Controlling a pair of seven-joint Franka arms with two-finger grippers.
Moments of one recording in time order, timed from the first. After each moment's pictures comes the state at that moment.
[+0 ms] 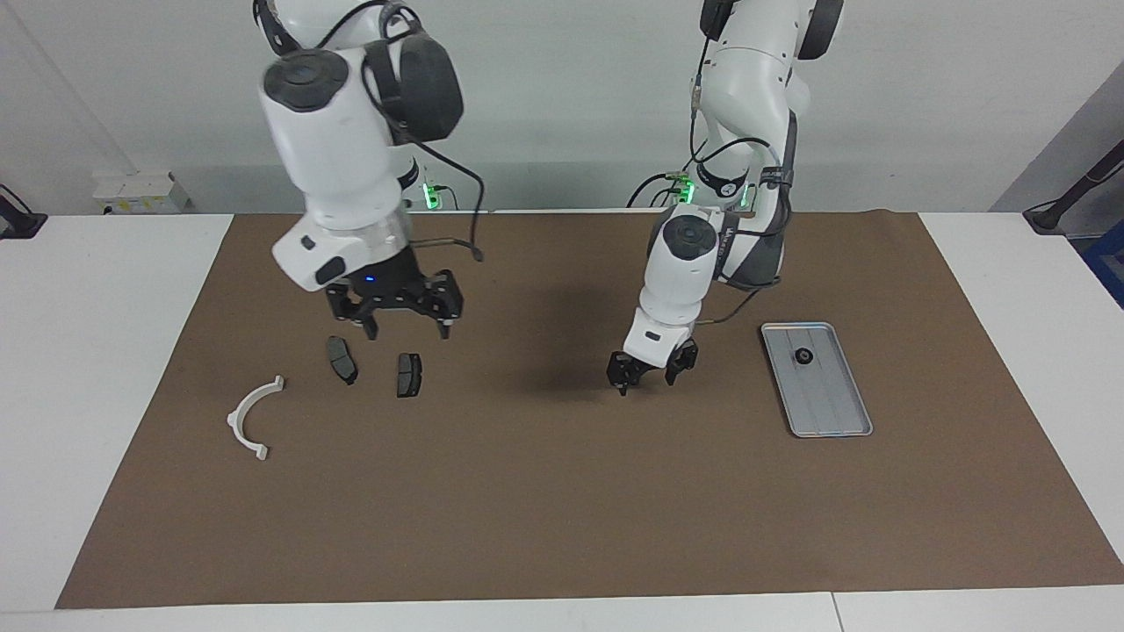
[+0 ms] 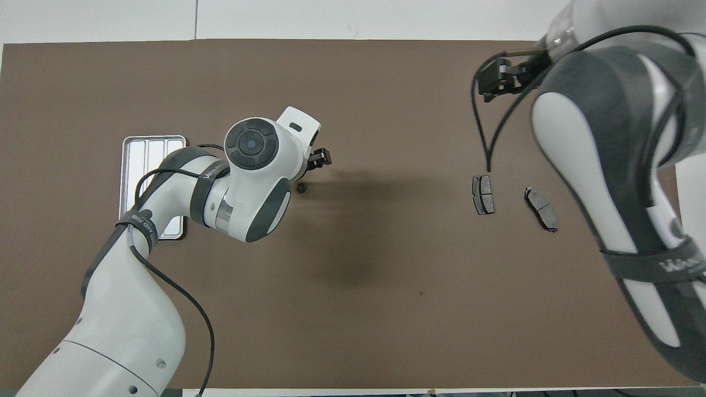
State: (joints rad) left arm -0.55 0.43 0.02 -1.79 0.00 2.34 -0.70; right arm 0.15 0.39 0.03 -1.13 0.01 1.58 0.15
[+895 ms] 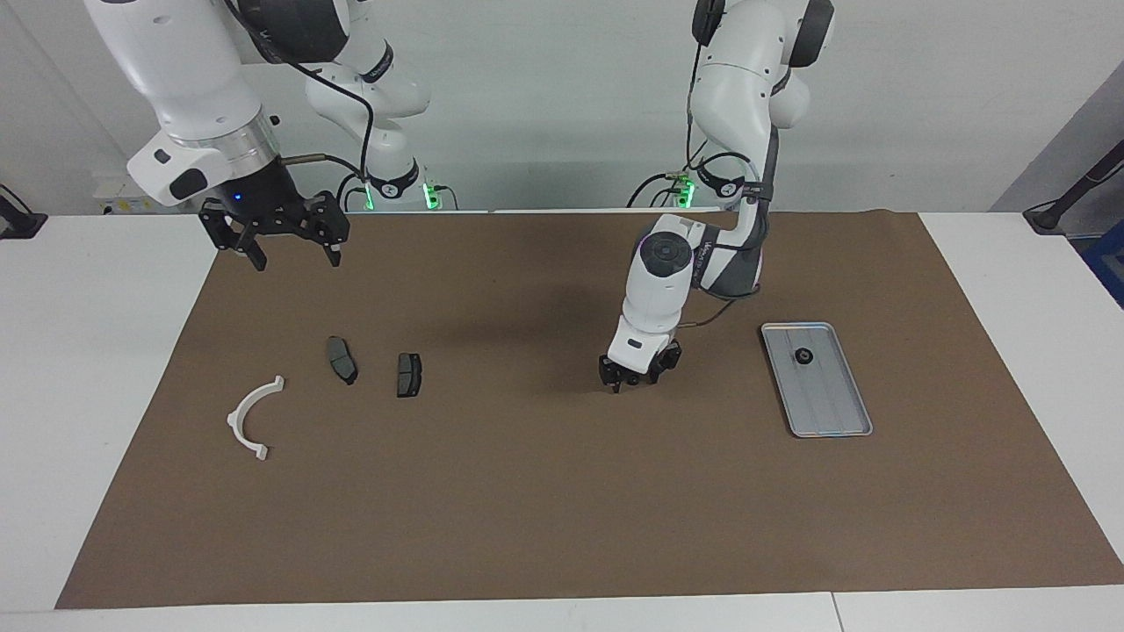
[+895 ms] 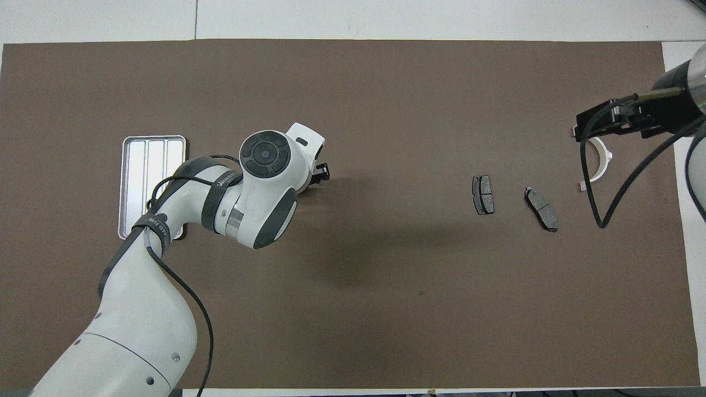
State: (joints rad) left arm -0.56 0.45 0.03 -1.83 0.00 2.33 -0.71; right arm 0.04 0.11 0.03 -1.39 0.01 1.52 0.04
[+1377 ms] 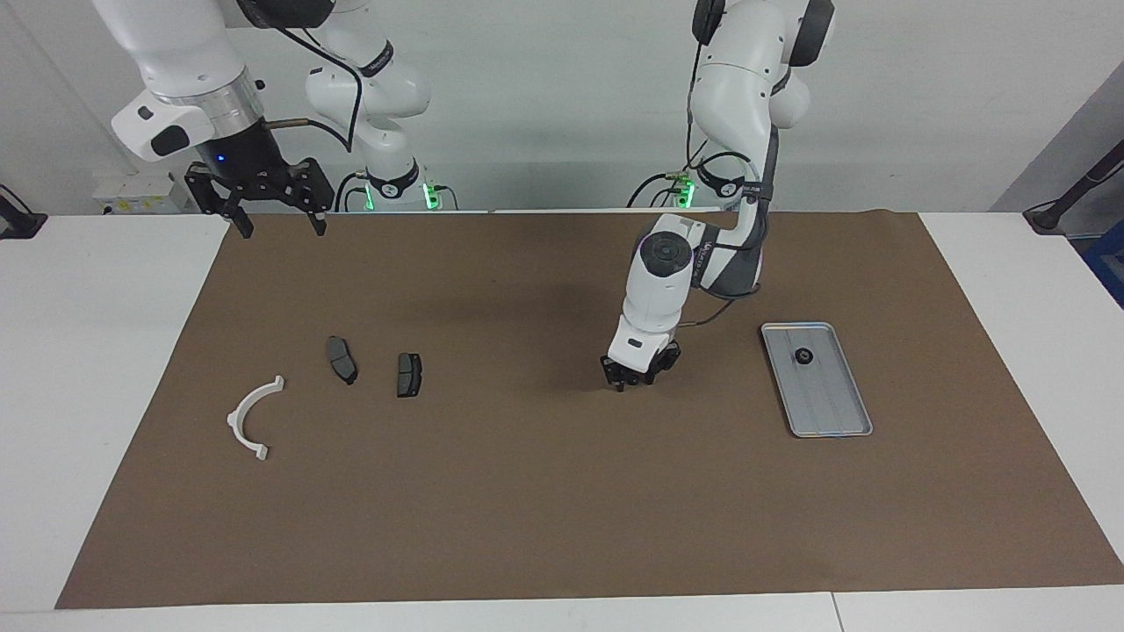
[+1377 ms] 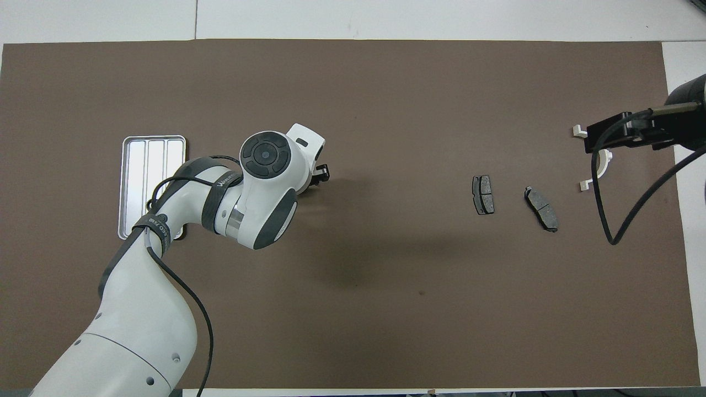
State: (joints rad) left arm -0.56 0.44 0.03 -1.85 0.00 2.33 -0.71; right arm 0.01 -0.01 0.02 -1.51 0.01 1.52 0.03
